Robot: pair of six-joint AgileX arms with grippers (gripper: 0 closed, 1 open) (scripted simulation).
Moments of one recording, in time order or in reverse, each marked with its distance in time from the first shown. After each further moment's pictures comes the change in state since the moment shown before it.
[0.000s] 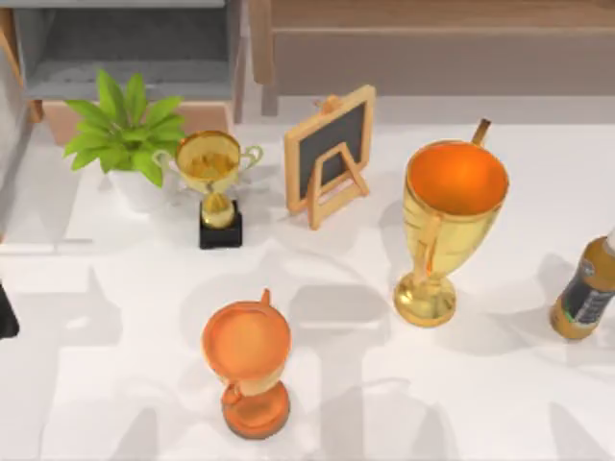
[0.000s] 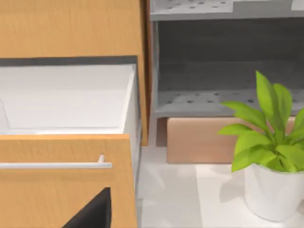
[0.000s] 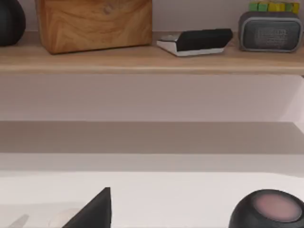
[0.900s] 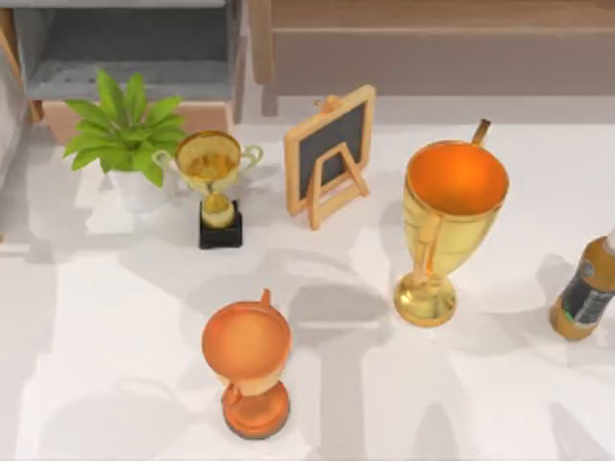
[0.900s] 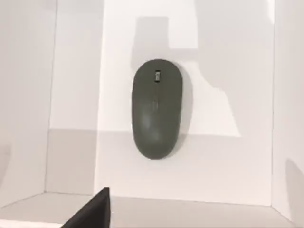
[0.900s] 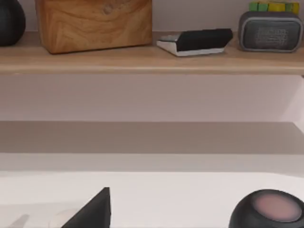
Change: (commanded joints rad) left arm 0.235 1.665 1.575 -0.853 0.013 0.234; right arm 0.000 0.000 0.000 0.000 0.000 0.000
